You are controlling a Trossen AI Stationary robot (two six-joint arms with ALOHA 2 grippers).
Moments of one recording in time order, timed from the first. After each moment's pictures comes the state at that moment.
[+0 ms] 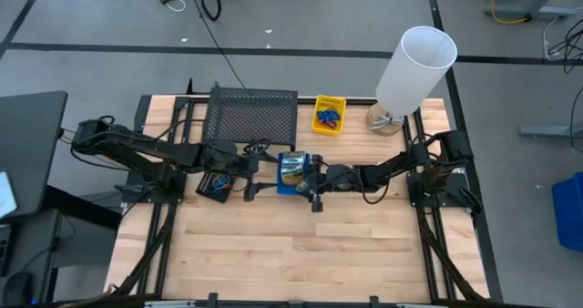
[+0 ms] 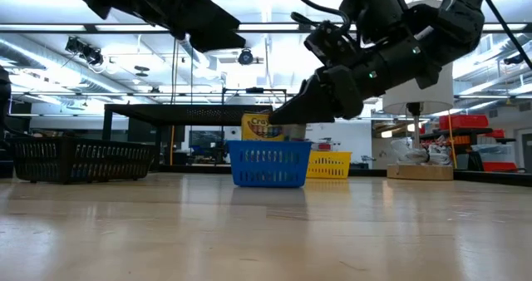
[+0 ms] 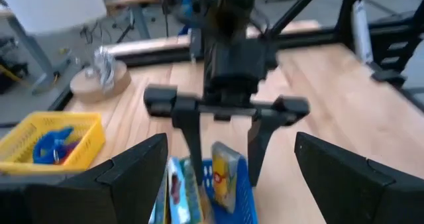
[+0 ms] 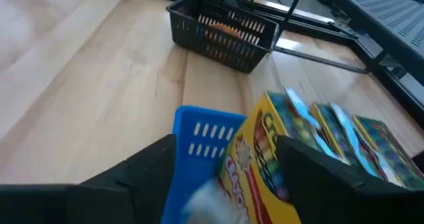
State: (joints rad) left arm -0.09 1.21 0.67 0.25 -0.11 0.13; right arm 0.09 1.77 0.70 0.67 0.16 -0.20
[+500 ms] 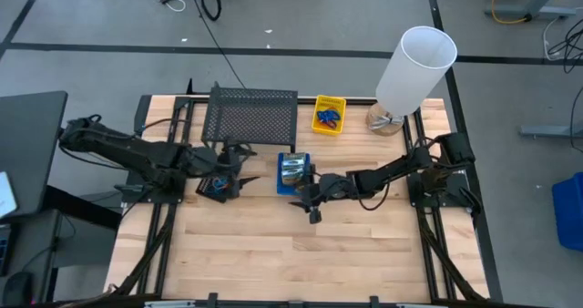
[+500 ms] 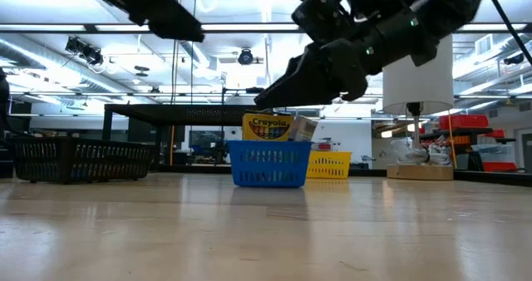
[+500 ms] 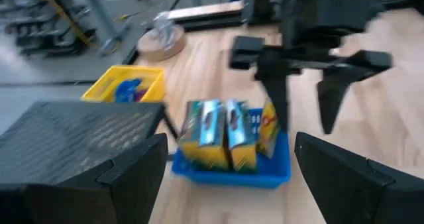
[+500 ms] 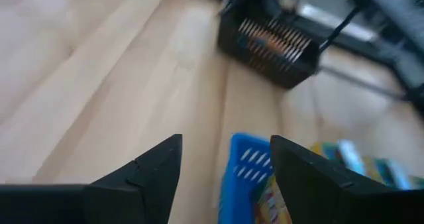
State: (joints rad) left arm -0.22 0.97 0.67 -0.12 -0.46 0.04; right arm 0.18 1.77 0.84 0.47 0.16 -0.26
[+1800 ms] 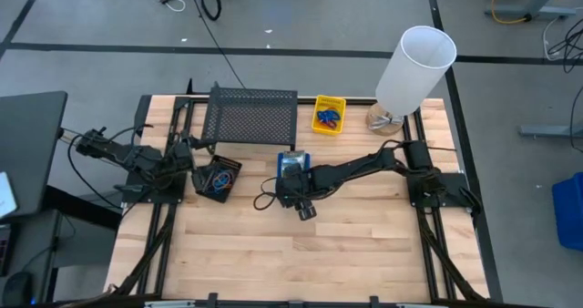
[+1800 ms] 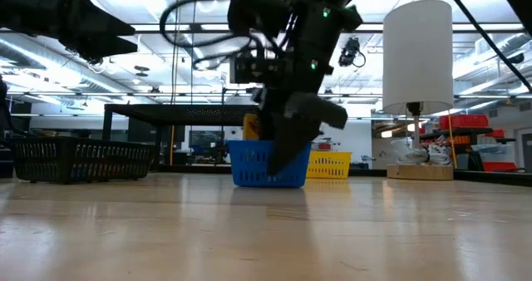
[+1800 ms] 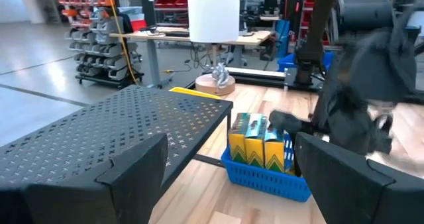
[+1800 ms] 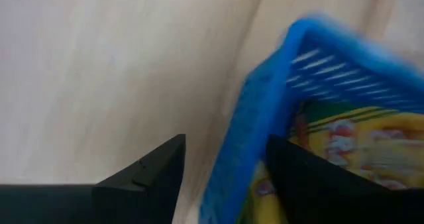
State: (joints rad) left arm -0.41 0.14 0.26 -0.21 -0.81 -0.04; right arm 0.12 2.12 1.52 -0.63 0.16 -0.29
